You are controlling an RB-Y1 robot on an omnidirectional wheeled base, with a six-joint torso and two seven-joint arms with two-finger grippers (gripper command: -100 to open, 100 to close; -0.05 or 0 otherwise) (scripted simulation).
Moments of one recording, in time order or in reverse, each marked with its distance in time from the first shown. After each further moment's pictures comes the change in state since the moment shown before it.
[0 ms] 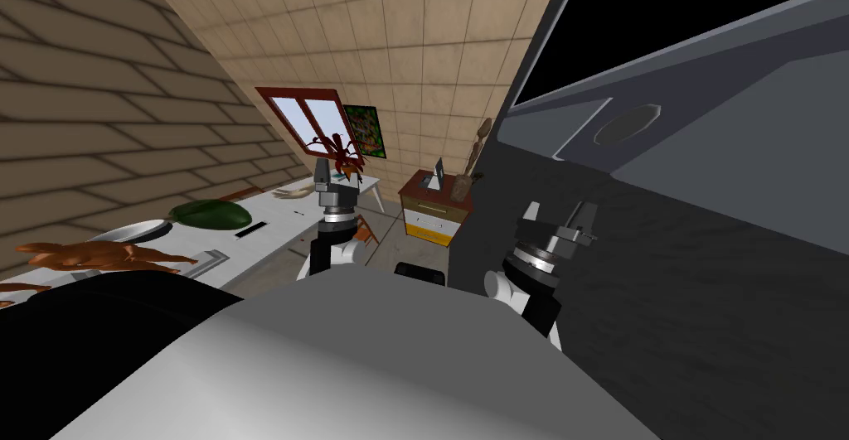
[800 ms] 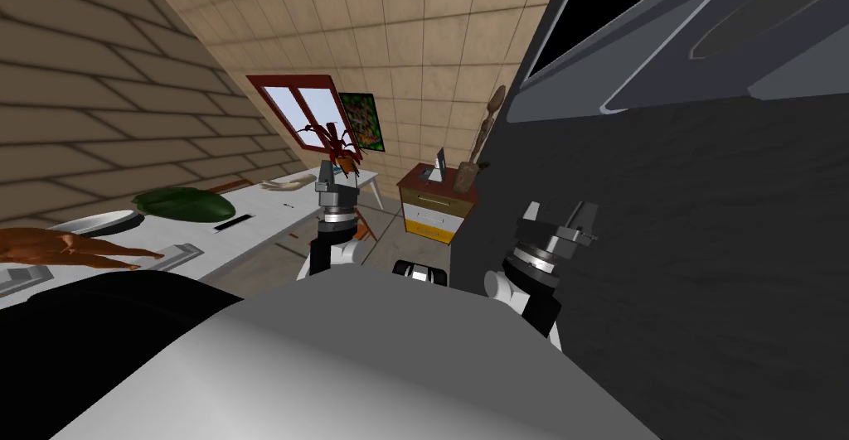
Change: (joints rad) left arm 0.000 0.000 0.000 0.000 0.000 0.000 0.000; right arm 0.000 0.000 0.000 0.000 0.000 0.000 0.000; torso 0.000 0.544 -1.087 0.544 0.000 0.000
